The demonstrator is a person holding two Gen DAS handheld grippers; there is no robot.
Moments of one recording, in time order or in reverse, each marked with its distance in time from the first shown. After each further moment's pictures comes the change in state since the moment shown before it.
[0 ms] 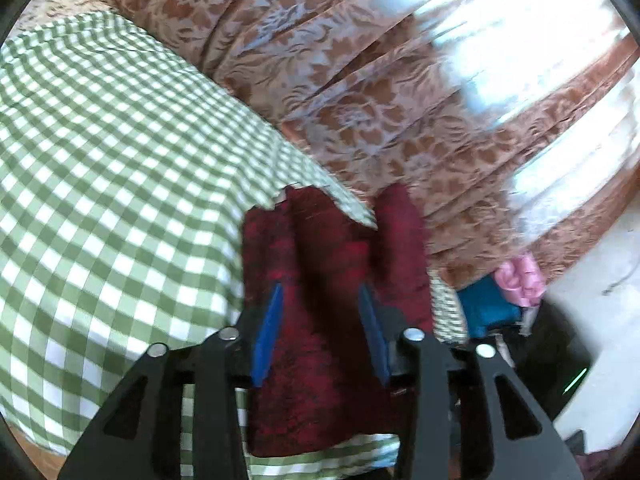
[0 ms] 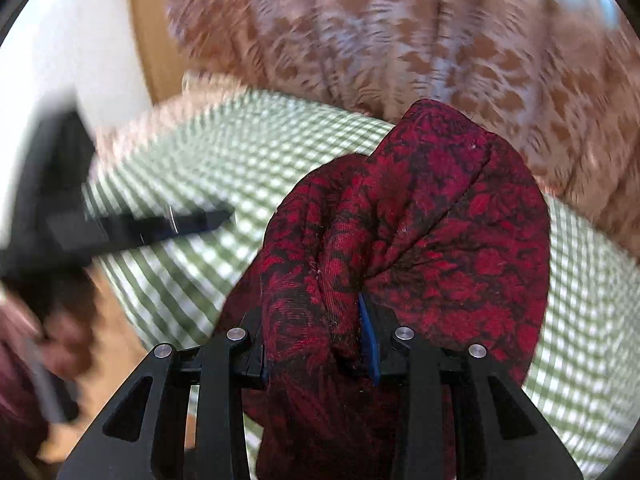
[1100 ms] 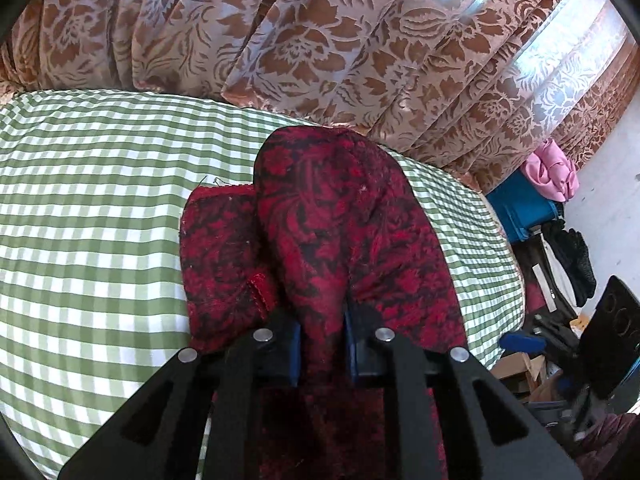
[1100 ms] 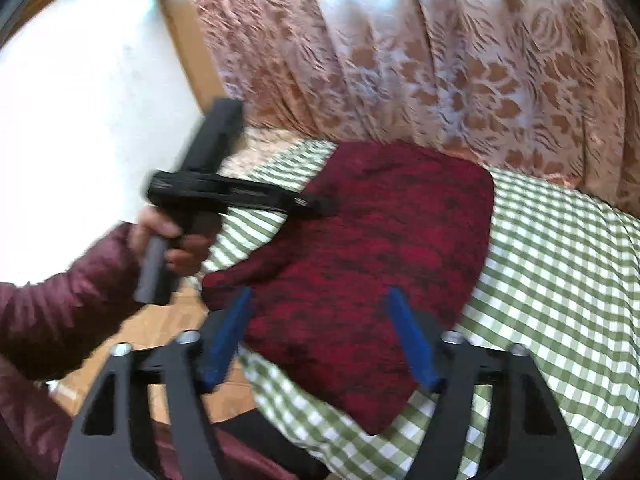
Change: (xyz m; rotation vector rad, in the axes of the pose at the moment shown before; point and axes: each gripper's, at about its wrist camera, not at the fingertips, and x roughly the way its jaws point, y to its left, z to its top) left arm 0.068 -0.075 0.046 0.327 0.291 0.181; right arm -0.095 -0.102 -0.045 0.144 -0.163 0.327
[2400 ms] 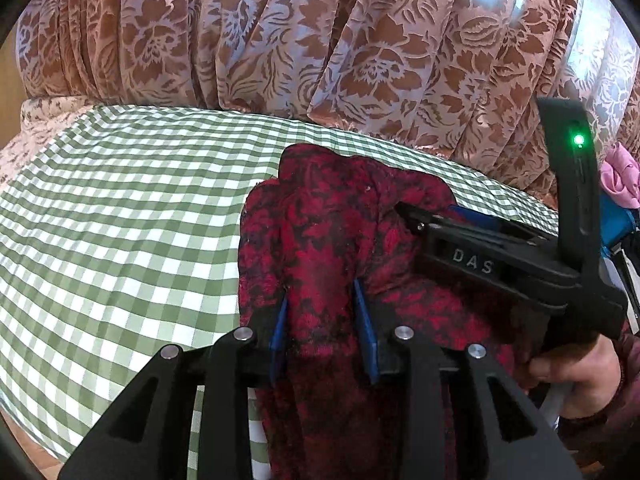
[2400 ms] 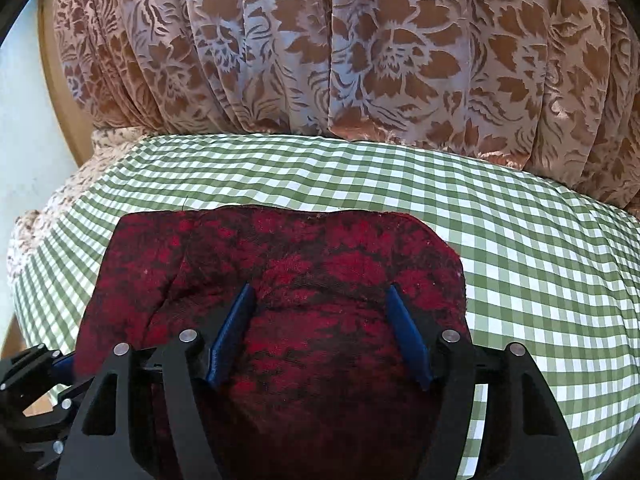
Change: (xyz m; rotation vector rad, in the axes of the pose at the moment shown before) left arm 0.017 0.011 -0.047 -0.009 -0.191 0.340; right arm 0.181 -0.067 0.050 0.155 0.032 -0.466
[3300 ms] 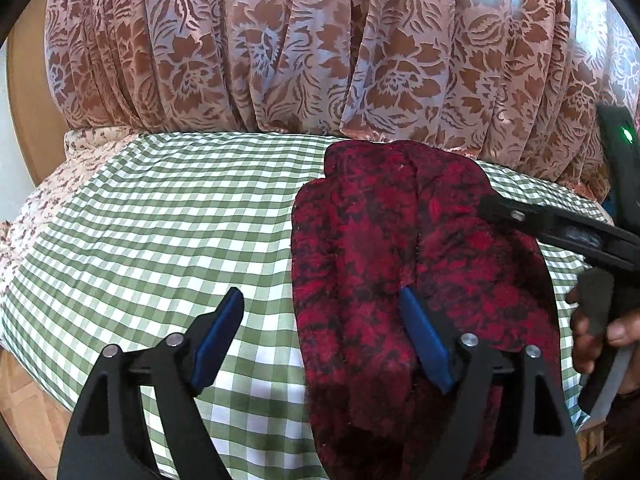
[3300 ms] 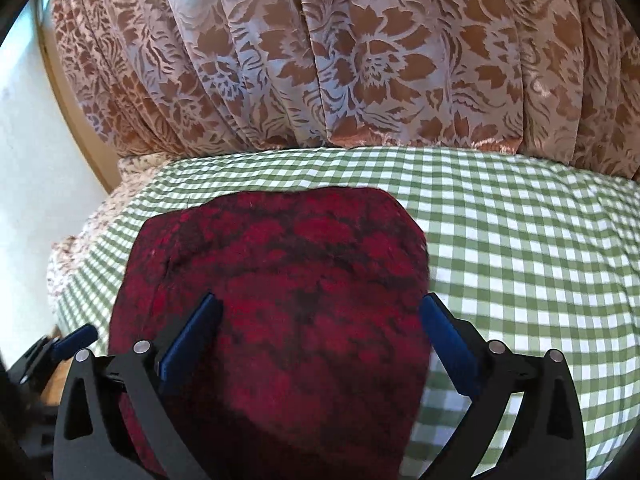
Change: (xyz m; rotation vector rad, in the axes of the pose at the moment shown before) left arm -0.041 -0.009 -0.009 0.060 -0.038 0.180; right arm -0.051 -0.050 -0.012 0.105 -0.016 0.157
